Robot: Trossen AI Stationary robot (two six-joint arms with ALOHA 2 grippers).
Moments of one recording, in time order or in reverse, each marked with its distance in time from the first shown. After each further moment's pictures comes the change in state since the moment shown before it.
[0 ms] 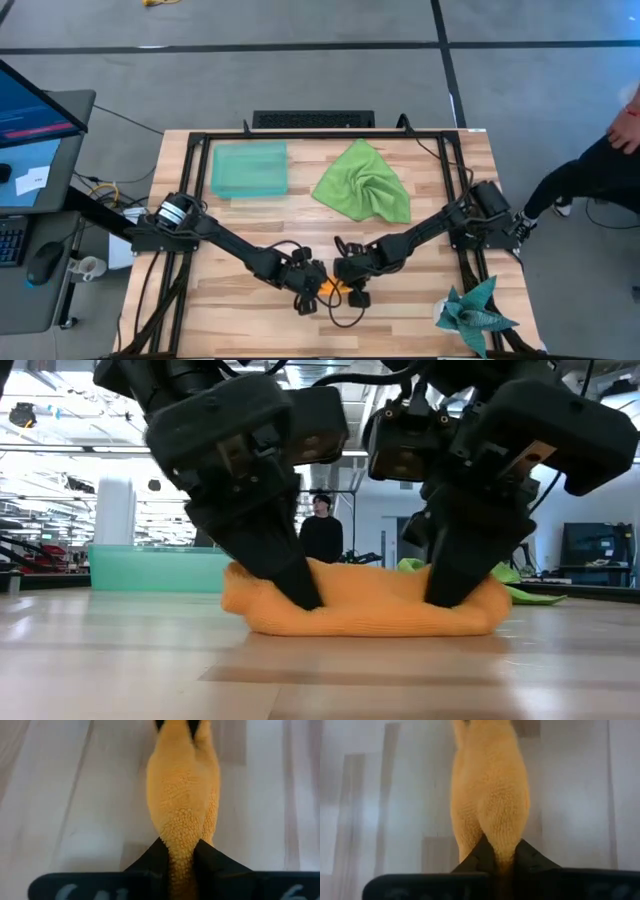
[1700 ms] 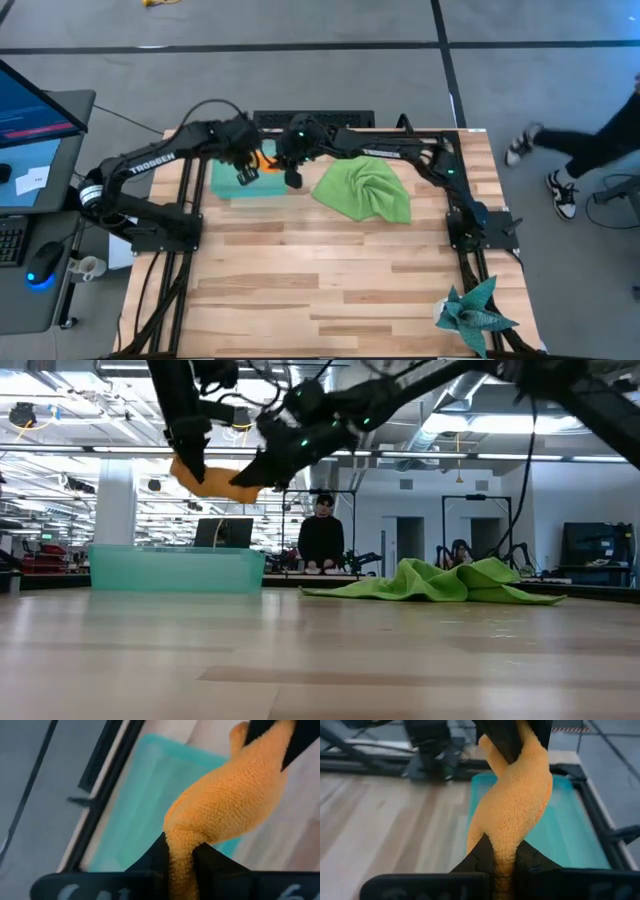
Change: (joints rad) left arm 0.990 -0.723 -0.006 -0.807 -0.049 0.685; right arm -0.713 0.302 0.837 0.036 -0.355 -0.647
